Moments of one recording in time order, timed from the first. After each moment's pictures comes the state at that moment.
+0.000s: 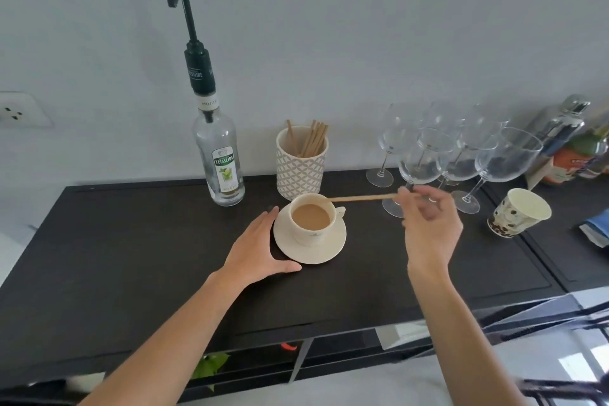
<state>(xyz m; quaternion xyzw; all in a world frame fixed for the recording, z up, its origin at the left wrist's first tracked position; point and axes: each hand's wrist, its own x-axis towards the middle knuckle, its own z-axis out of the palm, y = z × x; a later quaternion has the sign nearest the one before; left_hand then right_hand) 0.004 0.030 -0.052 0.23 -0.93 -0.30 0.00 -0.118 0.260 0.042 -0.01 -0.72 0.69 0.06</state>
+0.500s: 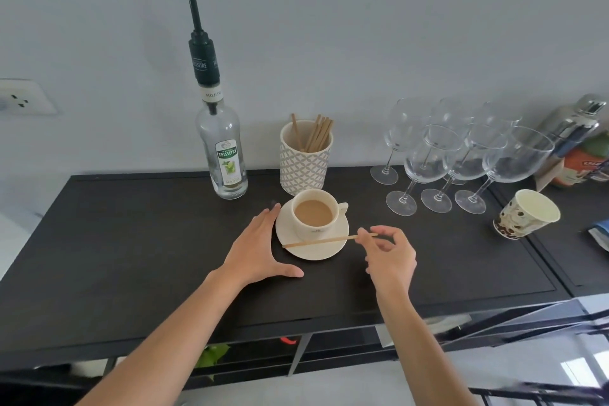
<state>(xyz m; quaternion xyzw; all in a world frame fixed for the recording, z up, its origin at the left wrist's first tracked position) 0.010 0.033 -0.056 0.23 -0.92 -0.31 -0.02 -0.098 0.246 -0.034 -0.06 -0.79 0.61 -0.08</state>
